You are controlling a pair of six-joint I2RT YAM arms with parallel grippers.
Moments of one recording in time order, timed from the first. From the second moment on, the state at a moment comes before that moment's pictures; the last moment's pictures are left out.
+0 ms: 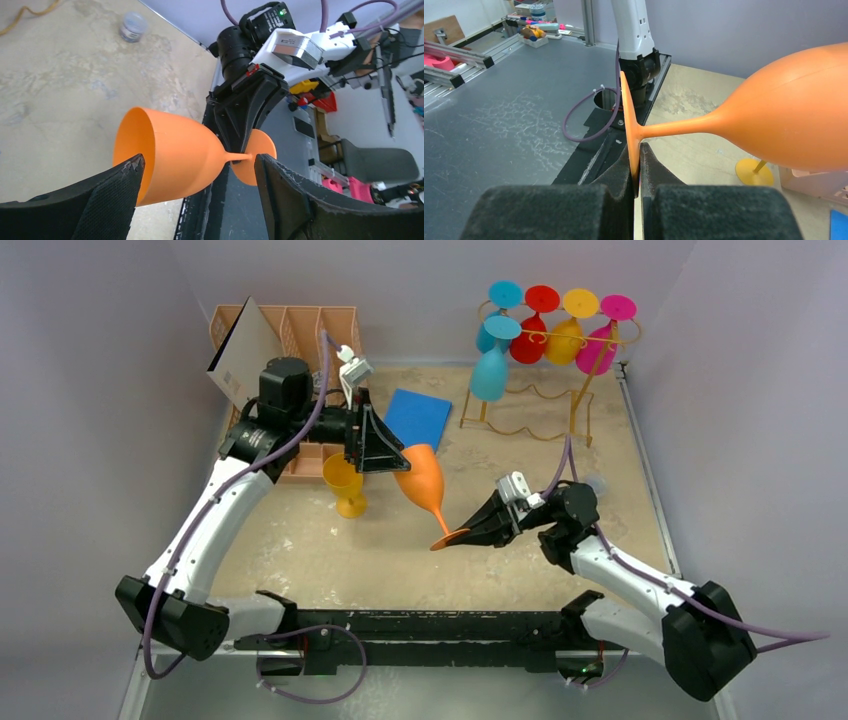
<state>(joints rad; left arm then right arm) -0.37 1.25 1.39 -0.50 1.07 -0.29 0.56 1.05 0.45 1.05 -1.30 0.38</state>
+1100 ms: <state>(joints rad) -0.35 1.35 1.35 -0.42 1.41 -0.30 0.58 1.08 0.45 1.14 -1.30 0.40</state>
